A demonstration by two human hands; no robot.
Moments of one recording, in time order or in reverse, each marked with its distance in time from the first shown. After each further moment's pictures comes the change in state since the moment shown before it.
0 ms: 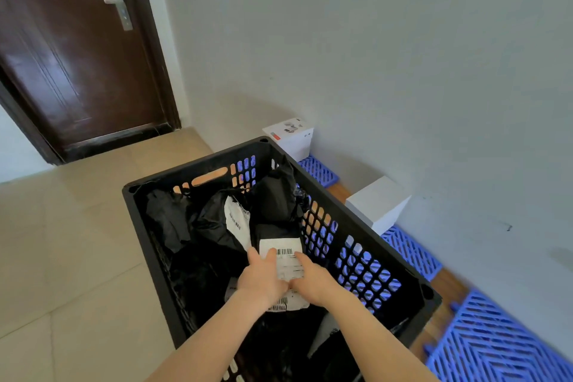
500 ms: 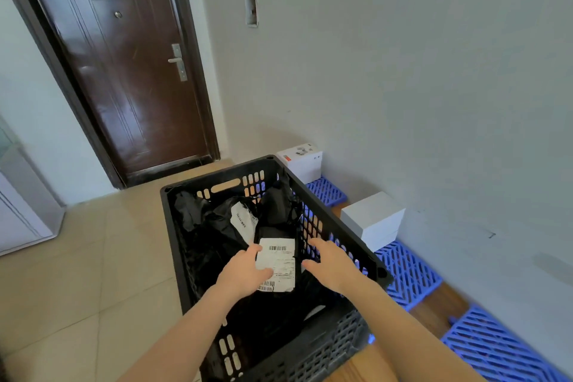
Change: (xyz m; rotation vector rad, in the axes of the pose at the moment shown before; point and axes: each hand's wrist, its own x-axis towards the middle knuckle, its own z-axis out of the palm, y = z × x) left_hand -0.099 0.011 -0.021 -0.209 0.167 -0.013; right_hand -0.089 0.039 -0.061 -0.152 0.223 -0.366
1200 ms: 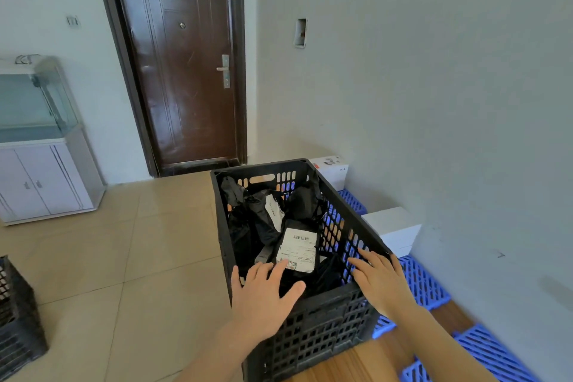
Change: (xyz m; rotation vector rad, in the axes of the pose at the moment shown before) left_hand -0.145 -0.011 0.038 0.188 0.268 0.051; right_hand -0.081 0.043 0.002 -0.513 0.142 -0.074
